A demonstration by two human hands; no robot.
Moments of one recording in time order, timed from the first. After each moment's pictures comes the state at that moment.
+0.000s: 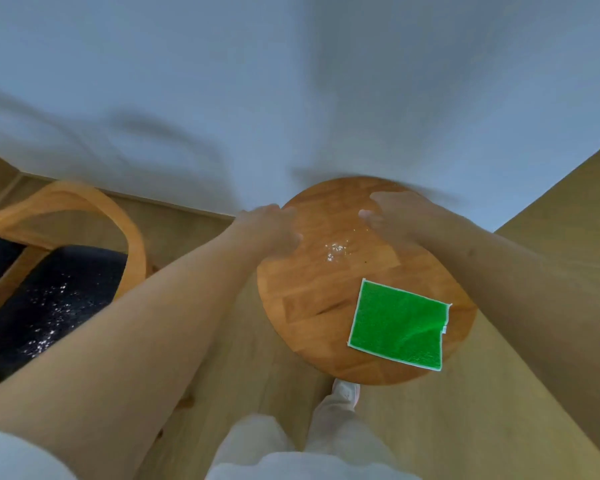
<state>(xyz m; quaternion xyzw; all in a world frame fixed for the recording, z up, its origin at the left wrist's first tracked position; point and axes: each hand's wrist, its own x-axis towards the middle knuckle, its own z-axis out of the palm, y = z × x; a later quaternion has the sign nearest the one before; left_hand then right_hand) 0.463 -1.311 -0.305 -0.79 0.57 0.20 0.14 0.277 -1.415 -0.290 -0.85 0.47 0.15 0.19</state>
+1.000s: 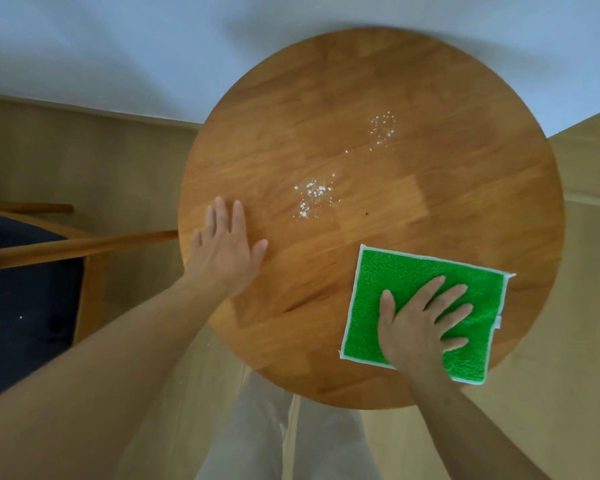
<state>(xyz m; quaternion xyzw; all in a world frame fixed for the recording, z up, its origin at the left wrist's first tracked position) 0.476 -1.358 -0.607 -0.81 0.48 0.31 0.13 0.197 -1.363 -0.652 -0.56 0.75 0.15 0.32</state>
